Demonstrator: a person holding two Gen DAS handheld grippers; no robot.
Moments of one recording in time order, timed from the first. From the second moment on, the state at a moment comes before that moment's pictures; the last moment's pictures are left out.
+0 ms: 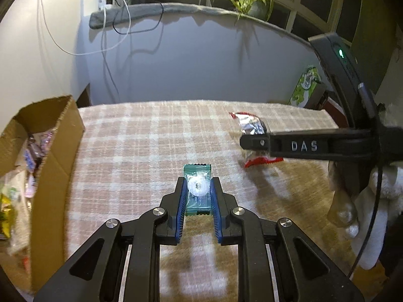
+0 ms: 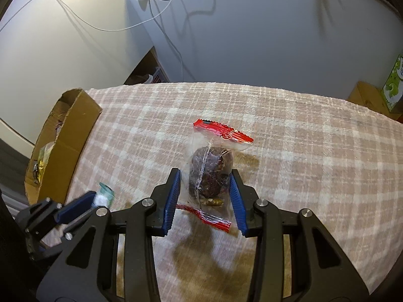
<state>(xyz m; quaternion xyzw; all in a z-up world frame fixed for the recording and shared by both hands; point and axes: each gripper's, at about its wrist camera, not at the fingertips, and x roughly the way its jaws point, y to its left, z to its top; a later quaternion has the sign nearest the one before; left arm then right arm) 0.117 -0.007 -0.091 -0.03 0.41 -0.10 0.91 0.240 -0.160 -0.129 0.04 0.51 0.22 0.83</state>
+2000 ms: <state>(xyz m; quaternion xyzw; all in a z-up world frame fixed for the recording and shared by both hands) 0.065 0.198 -0.046 -0.10 0.34 0.07 0.93 0.180 0.074 -0.059 -0.06 0.43 0.38 0.81</state>
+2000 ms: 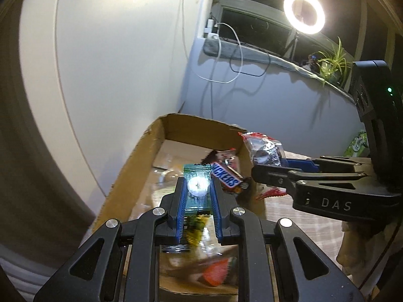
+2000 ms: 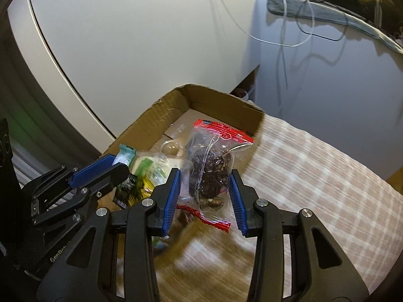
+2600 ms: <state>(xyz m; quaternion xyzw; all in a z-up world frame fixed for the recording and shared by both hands) 0.058 0.222 -0.047 -0.12 0.33 0.10 0.93 0.180 0.112 -0.068 -0.08 0.44 0.41 0.80</state>
